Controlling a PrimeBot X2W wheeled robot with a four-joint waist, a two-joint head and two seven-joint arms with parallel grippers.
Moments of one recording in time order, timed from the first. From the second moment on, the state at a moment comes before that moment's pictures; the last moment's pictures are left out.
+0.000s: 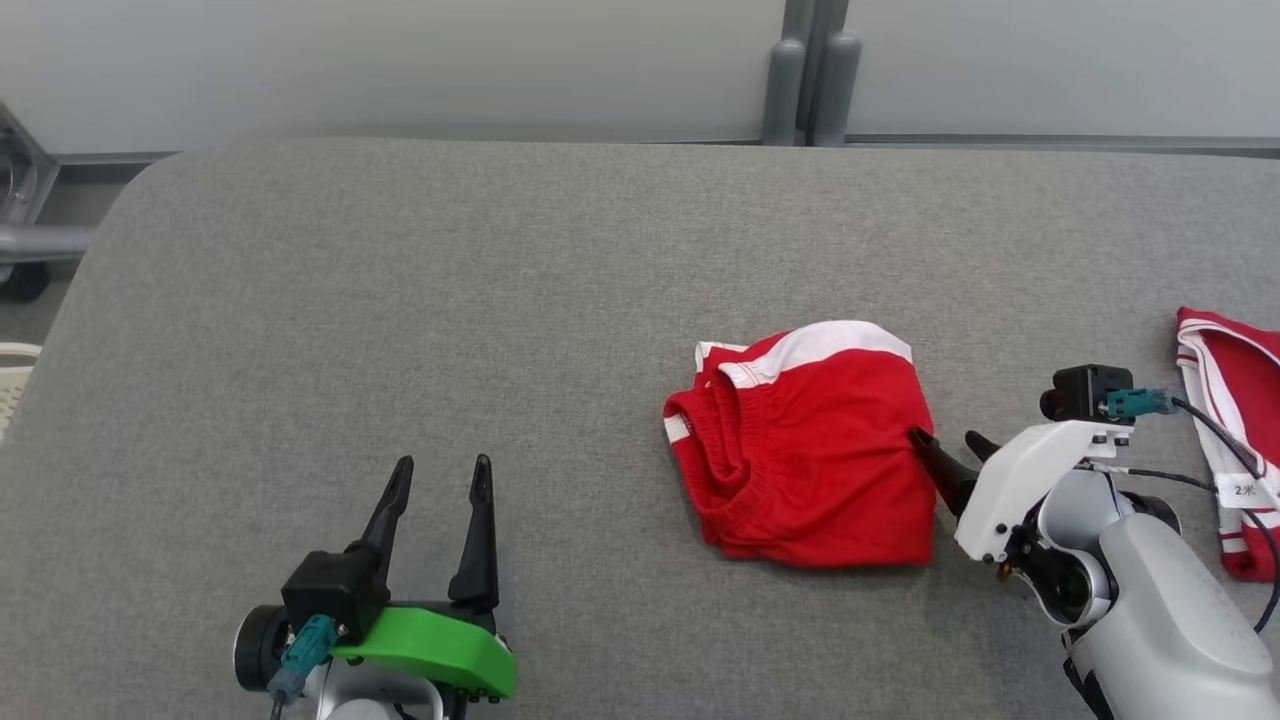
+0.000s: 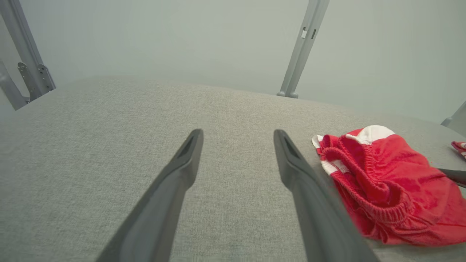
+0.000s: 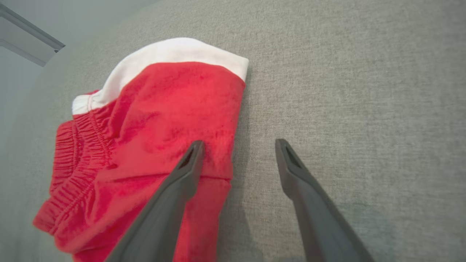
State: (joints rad) left arm -0.08 0.14 -0.37 0.18 -0.41 0.10 -0.25; right arm -0.37 -0.18 0.14 0.53 0.58 0.13 0.29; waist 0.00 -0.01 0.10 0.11
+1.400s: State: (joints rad) left arm -0.11 0.13 -0.38 0.17 -0.39 0.08 -0.26; right arm -0.44 -0.35 0.17 0.36 0.62 0.13 0.54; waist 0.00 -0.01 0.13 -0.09
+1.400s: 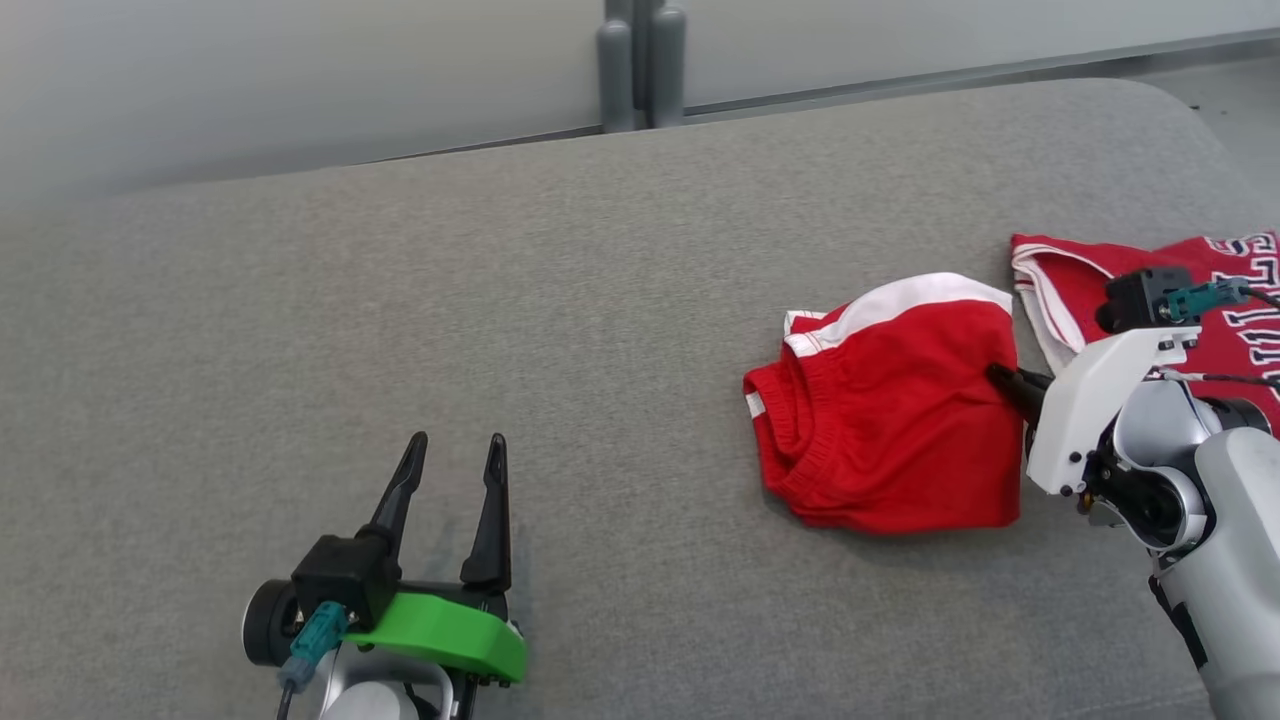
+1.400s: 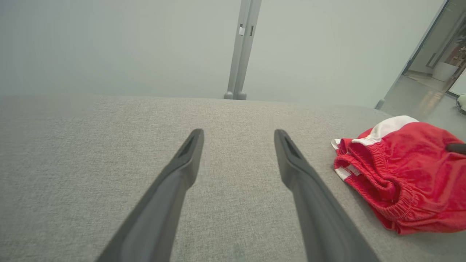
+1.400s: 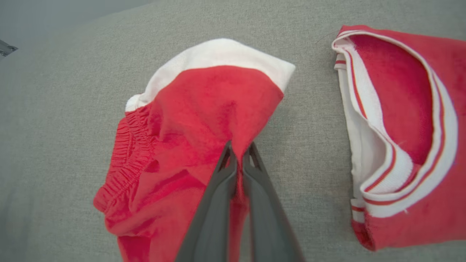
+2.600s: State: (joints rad) left arm -0.18 0.15 -0.43 0.17 -0.37 0.08 -0.24; right arm -0.62 -0.31 0.17 0.35 0.57 0.13 0.54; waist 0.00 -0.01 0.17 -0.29
